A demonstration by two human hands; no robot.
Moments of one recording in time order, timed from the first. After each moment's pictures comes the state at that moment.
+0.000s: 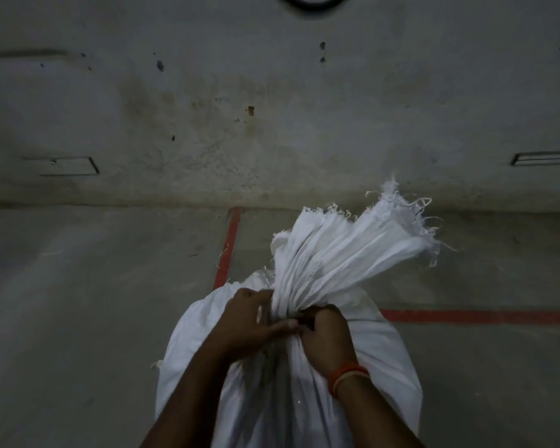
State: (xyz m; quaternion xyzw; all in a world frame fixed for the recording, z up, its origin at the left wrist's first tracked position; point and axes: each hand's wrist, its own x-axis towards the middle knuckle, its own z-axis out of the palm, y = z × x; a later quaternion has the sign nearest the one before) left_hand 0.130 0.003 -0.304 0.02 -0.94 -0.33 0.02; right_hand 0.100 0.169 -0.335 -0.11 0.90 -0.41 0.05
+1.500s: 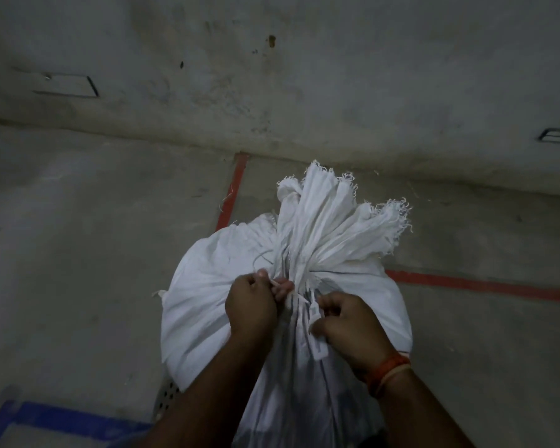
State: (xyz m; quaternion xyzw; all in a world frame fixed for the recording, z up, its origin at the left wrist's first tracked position) left_hand 0.188 0.063 -0.326 0.40 -0.59 -0.69 0.13; right_hand 0.162 0.204 -0.327 -0.04 0.86 -0.47 0.19
